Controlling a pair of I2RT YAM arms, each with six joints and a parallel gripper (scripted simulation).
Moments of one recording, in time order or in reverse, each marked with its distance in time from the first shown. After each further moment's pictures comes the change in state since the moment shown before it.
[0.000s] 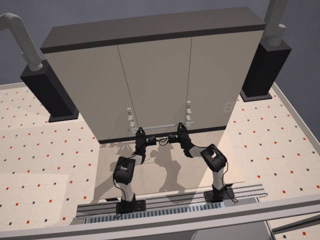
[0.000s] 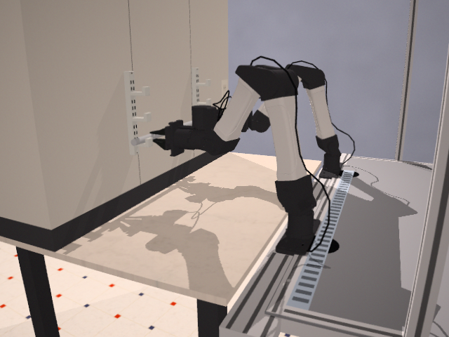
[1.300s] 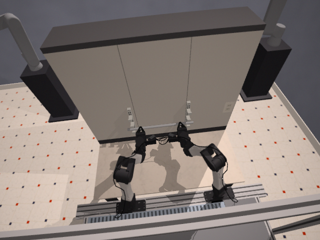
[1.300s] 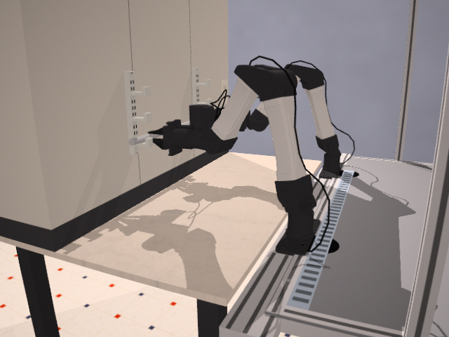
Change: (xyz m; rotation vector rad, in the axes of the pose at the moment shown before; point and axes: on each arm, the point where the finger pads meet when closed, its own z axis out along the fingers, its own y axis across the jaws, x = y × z) left arm 0.000 0.000 0.007 0.012 0.002 0.001; right arm 0.000 0.000 0.007 -0.012 0.003 -0.003
